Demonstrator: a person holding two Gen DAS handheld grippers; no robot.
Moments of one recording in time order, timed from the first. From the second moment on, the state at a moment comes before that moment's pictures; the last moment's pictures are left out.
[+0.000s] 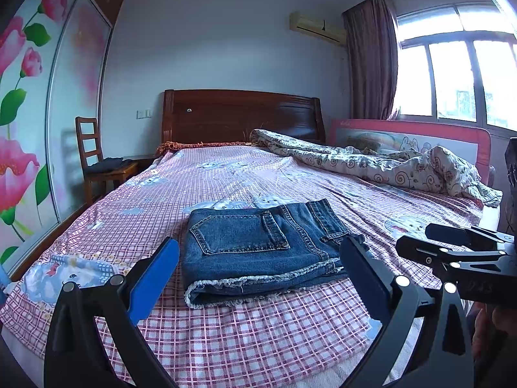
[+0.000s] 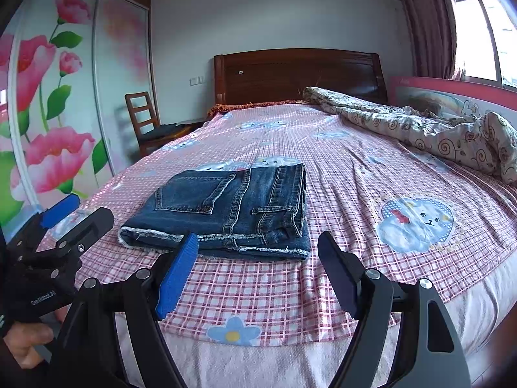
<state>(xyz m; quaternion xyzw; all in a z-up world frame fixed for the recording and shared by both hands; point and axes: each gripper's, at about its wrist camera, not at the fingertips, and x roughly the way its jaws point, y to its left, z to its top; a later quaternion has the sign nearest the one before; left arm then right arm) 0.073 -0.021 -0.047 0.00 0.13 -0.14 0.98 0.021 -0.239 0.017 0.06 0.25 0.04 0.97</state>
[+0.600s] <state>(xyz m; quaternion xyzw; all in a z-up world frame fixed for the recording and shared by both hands) 0.077 -0.027 -0.046 0.00 0.15 -0.15 0.98 0.022 -0.238 0.018 0.06 0.25 0.05 0.97</state>
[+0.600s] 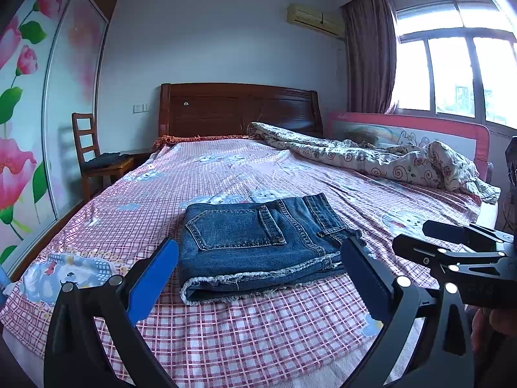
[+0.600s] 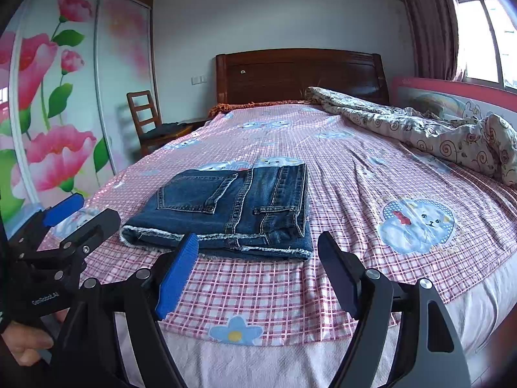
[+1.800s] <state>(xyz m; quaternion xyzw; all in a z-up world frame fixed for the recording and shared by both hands) 0.089 -0.025 -0.040 -0.03 0.20 -0.14 0.97 0.021 -0.232 0.020 0.04 0.25 0.05 0.97</state>
